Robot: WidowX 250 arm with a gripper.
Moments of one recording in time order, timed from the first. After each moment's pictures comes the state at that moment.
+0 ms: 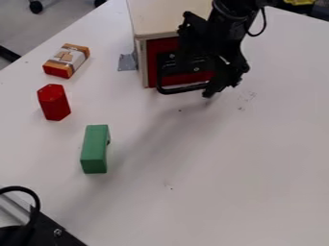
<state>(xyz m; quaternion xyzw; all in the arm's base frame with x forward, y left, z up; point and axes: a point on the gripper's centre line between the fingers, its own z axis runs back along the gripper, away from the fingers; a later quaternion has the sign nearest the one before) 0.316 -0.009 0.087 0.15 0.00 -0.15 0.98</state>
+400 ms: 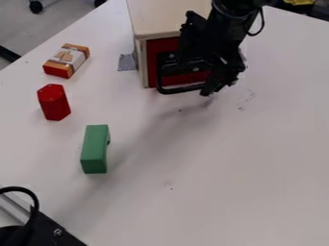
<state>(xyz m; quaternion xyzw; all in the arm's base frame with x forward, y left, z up) 0.320 -0.003 0.084 0.15 0.01 -0.18 0.97</state>
